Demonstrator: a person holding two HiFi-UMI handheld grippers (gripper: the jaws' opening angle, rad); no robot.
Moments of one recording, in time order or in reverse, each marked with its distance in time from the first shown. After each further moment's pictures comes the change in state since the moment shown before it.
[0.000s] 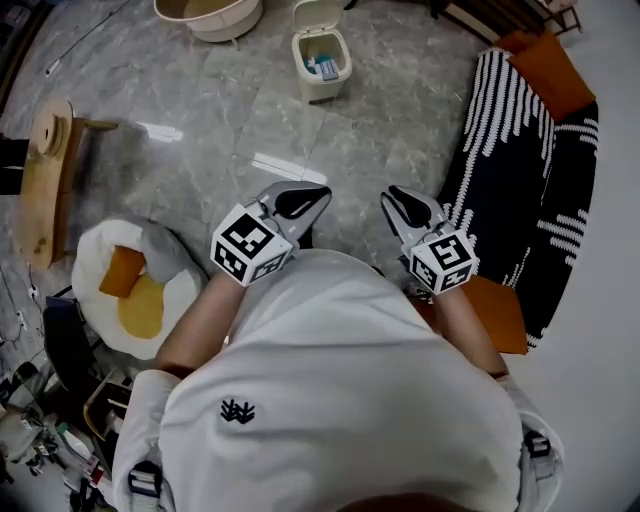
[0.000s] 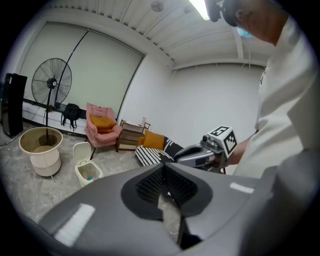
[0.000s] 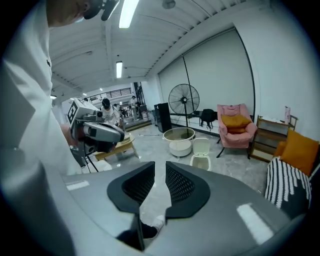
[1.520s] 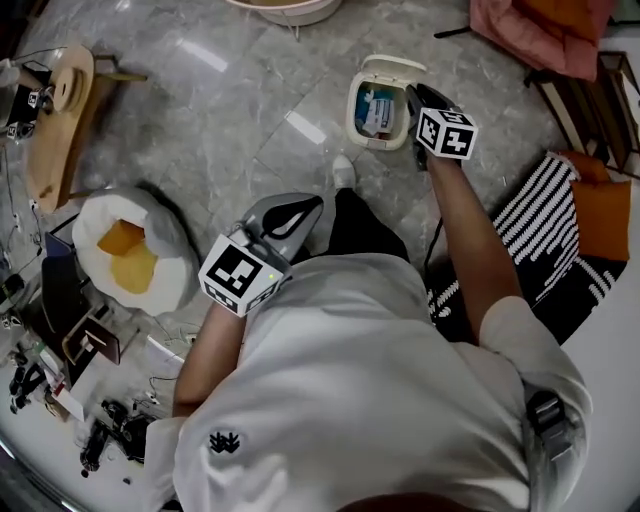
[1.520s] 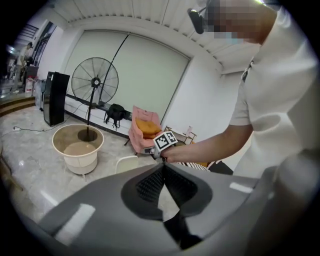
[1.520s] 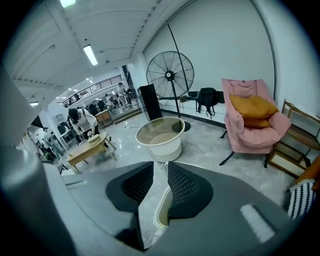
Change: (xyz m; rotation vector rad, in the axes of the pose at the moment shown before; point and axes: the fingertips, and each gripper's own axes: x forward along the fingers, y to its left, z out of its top) left arm 0.072 0.339 0.121 -0.223 -0.055 0.411; right arm 0.530 -0.366 0.143 0.075 0.212 0.005
